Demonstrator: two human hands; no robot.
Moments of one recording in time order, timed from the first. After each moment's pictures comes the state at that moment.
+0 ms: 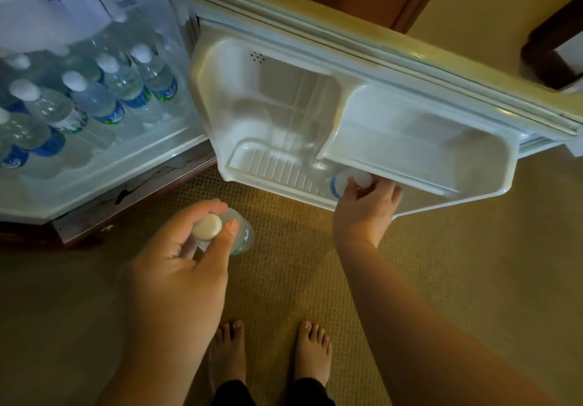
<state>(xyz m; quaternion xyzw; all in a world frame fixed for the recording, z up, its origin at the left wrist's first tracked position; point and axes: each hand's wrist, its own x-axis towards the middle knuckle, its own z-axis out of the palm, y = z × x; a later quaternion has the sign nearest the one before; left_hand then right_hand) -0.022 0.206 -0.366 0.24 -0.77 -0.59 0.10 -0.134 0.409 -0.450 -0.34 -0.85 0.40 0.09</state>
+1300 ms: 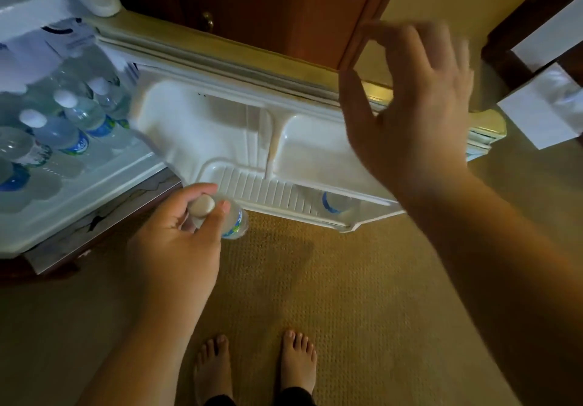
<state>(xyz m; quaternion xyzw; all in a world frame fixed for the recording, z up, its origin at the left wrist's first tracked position) -0.084 0.245 -0.356 0.24 -0.79 -0.56 0.07 -0.208 0.466 -0.251 0.08 -0.96 0.15 0.25</state>
